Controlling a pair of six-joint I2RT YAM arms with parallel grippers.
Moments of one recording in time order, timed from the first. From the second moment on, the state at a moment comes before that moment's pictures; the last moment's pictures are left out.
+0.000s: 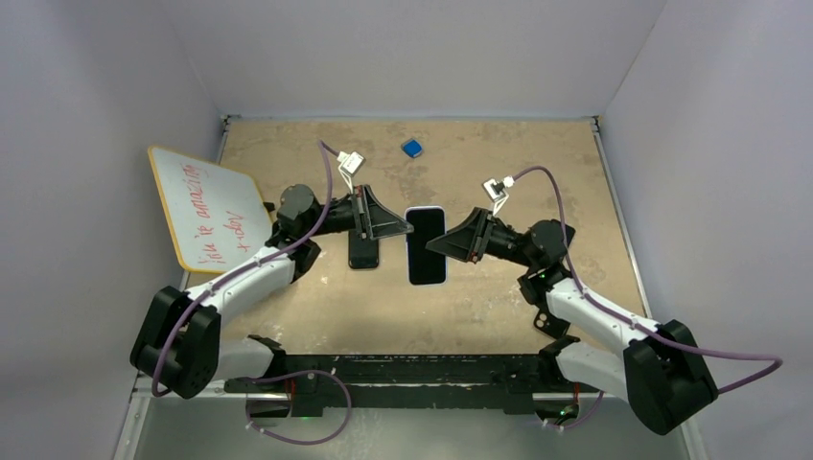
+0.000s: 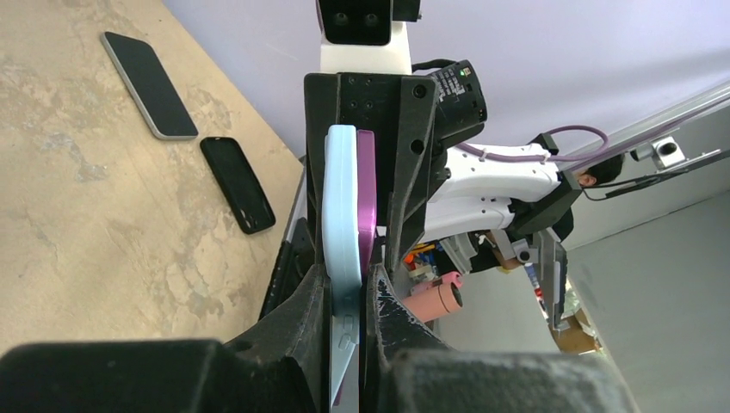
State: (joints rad) left arm -0.47 1.29 0.68 0.76 0.92 -1.11; right arm 0.48 1.09 0.44 0.87 -0.81 1.16
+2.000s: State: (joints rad) left arm -0.52 1.05 0.73 0.23 0.77 -0.72; right arm 0.47 1.07 0.53 0.70 -0.80 0.97
